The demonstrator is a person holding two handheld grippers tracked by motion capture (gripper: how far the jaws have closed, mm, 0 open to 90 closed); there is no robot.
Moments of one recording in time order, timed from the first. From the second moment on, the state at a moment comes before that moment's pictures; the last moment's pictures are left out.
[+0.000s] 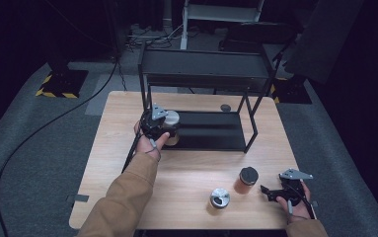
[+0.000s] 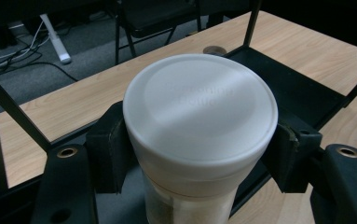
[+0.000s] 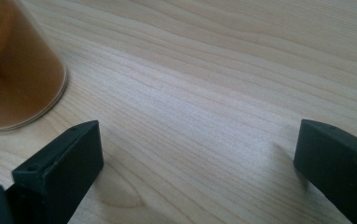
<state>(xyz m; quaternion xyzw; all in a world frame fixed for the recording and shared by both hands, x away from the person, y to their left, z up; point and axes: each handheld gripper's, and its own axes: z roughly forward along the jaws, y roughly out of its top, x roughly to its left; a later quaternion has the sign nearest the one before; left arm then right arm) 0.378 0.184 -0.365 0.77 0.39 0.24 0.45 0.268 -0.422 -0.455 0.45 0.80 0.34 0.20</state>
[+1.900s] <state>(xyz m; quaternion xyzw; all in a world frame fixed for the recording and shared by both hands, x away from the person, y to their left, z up) 0.264 0.243 -0.350 0.74 0.39 0.27 0.48 0.278 -0.420 -0.454 0.44 0.81 0.35 0.19</state>
